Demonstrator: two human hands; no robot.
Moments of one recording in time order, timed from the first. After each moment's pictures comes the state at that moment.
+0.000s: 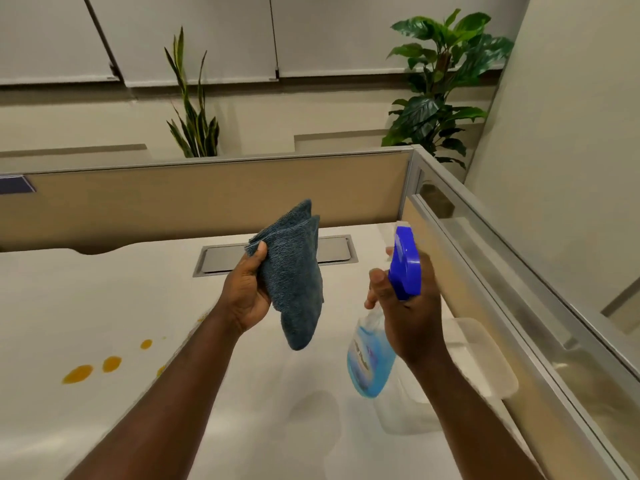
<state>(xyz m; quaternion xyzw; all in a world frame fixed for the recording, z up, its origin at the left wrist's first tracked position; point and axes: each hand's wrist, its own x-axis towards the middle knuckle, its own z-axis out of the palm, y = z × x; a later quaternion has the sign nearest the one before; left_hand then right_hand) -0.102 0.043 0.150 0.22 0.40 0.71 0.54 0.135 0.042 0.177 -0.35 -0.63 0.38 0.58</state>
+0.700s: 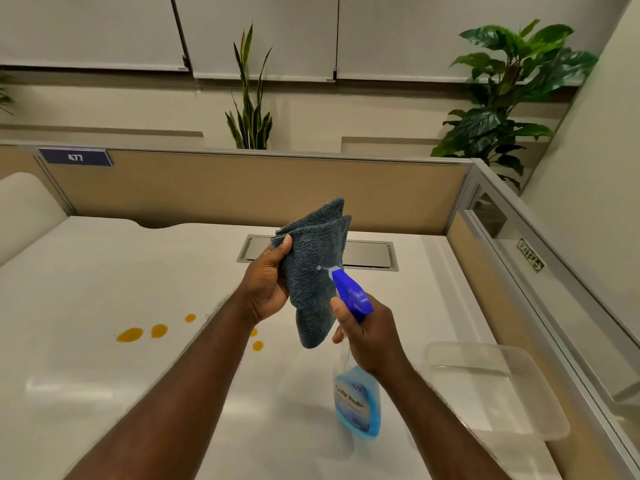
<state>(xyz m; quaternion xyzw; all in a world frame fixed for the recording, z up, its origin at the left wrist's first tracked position) -0.142 0.015 0.156 0.23 0.40 0.73 0.51 0.052 0.025 0.132 -0.31 -0.73 0.45 0.40</state>
